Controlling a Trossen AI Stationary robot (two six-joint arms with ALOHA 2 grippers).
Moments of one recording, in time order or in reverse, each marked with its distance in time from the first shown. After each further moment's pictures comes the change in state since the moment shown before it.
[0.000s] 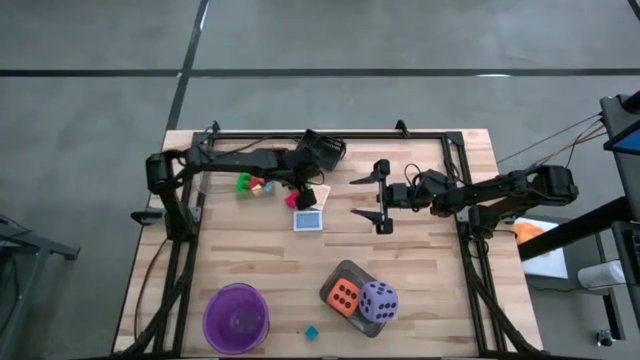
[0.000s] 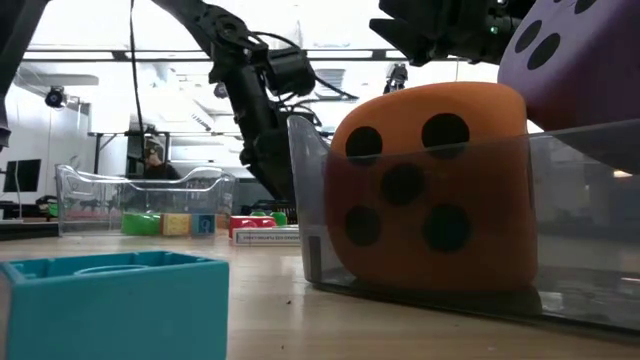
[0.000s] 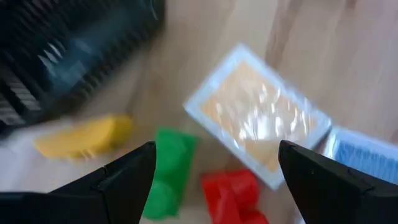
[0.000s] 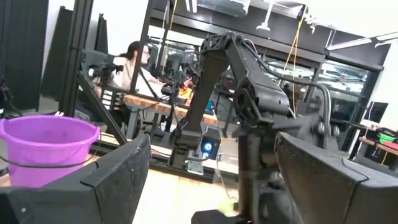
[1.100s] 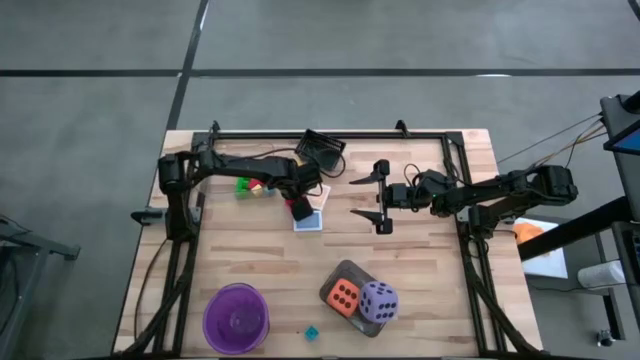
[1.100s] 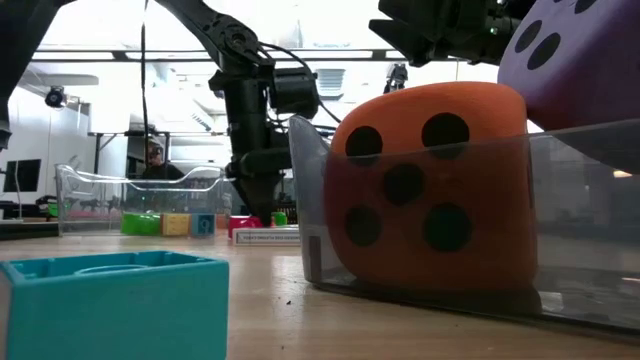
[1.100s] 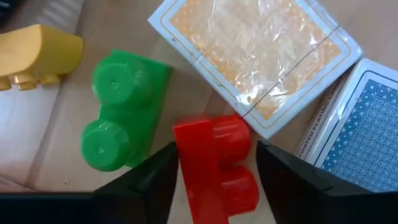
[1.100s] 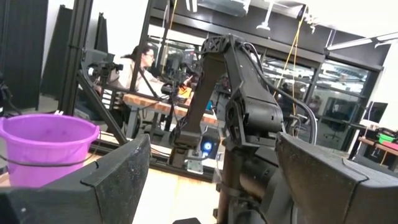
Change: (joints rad) left arm -0.037 0.091 0.017 -0.152 -0.008 -0.116; right arm 0.000 0.004 0.000 0.000 0.000 -0.004
